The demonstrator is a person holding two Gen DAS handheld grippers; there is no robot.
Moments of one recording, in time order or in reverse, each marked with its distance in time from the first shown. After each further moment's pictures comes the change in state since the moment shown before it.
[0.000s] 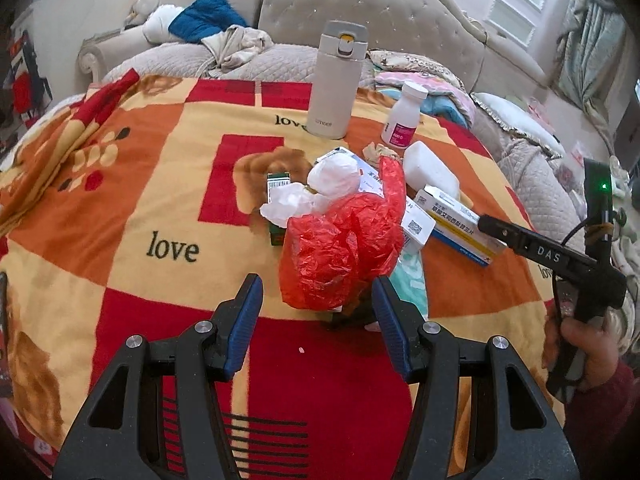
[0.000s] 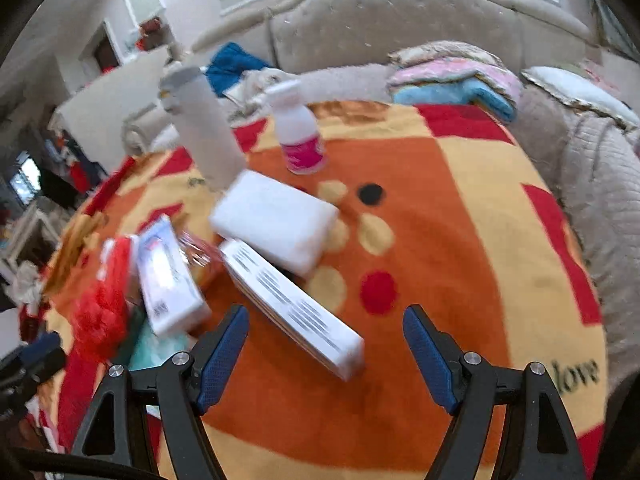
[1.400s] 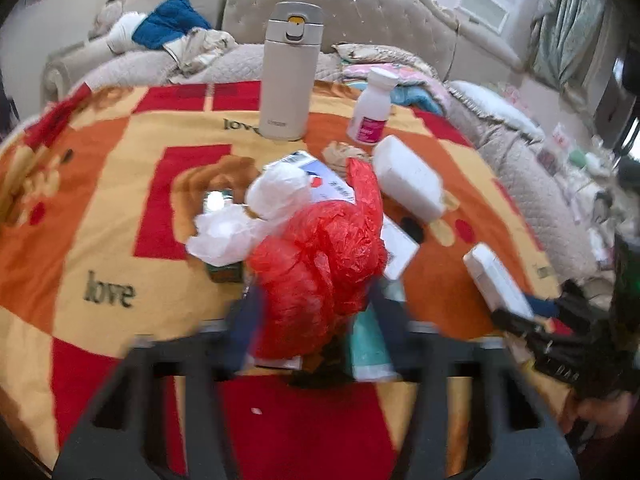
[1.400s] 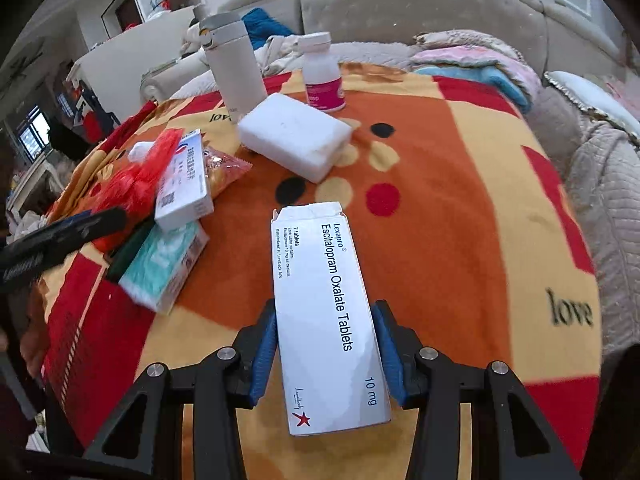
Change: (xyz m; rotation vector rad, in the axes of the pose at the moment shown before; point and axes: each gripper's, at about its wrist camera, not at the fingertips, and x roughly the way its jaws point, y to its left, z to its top) left arm 0.045 -0.025 0.021 0.063 0.011 -0.103; right arm -0.033 -0.004 -0.065 -0.087 0.096 -0.026
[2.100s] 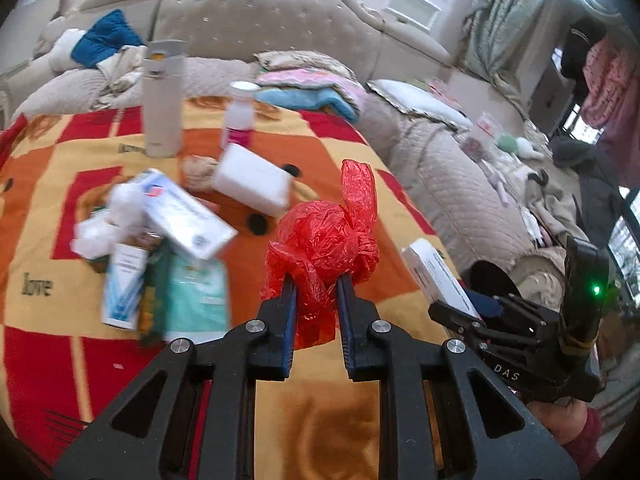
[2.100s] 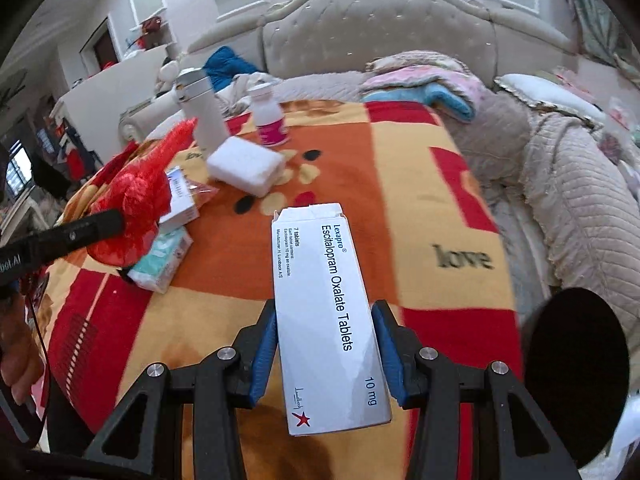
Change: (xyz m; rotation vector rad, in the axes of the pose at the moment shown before) left arm -0.038 -0.116 -0.014 0.112 -0.019 -0.208; right arm -0.074 -0.047 -0.039 0.104 -0.107 -0.090
